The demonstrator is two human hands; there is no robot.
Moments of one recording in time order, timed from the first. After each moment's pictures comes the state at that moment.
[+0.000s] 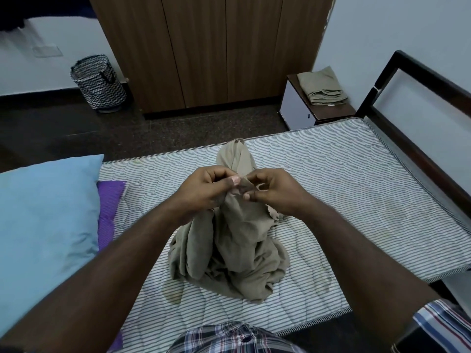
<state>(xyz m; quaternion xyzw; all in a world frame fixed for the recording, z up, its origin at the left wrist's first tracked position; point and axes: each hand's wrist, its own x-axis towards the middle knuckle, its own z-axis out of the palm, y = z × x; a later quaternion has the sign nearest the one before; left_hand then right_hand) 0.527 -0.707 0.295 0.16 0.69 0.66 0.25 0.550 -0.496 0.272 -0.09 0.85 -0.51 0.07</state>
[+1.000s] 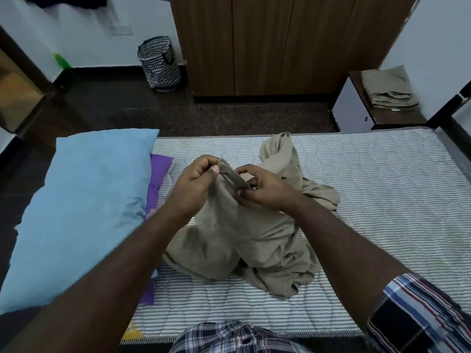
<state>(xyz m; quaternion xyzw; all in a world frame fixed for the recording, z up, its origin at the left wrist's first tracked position) 0.556 -0.802 0.276 0.04 0.77 0.64 0.01 0.515 -0.603 0.234 -0.14 0.83 -0.50 0.20</state>
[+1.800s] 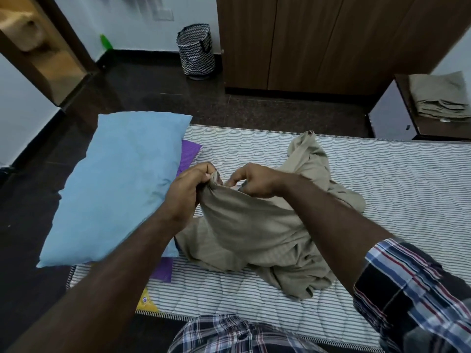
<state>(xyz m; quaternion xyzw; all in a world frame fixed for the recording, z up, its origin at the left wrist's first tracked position) 0.595 -0.863 0.277 -0.04 0.67 0.74 0.06 0.487 -0.687 0.239 -0.31 0.82 -0.36 0.33</state>
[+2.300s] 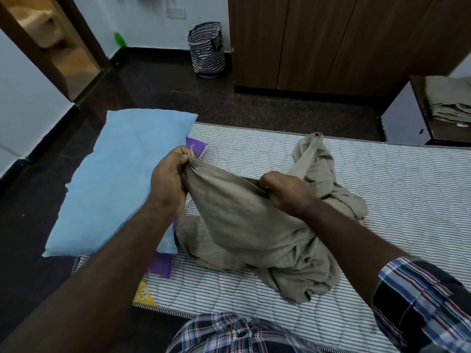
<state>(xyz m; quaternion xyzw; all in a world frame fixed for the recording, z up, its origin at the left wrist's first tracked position) 0.583 -0.865 0.282 -0.15 0.60 0.78 -0.08 0.497 -0.612 0.193 -0.39 0.88 -0.25 0.03</state>
